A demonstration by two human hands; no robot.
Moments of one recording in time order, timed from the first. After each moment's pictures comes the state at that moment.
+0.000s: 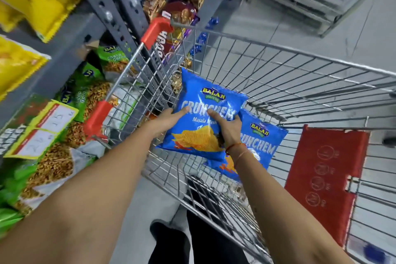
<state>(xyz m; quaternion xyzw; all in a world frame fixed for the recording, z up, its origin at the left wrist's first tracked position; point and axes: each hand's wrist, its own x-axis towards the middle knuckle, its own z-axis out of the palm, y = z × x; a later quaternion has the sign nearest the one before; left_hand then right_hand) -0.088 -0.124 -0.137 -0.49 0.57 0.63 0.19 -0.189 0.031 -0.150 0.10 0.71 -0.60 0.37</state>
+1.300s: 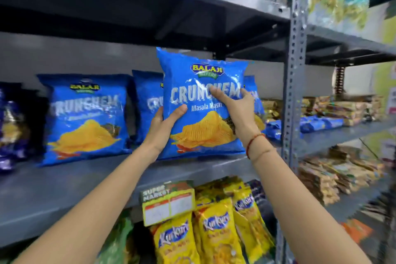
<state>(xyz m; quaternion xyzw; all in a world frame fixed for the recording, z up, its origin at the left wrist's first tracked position) 0.193 -0.184 0.471 -0.27 0.62 0.41 -0.61 0.014 -0.184 0.500 -0.49 0.34 -0.75 0.27</state>
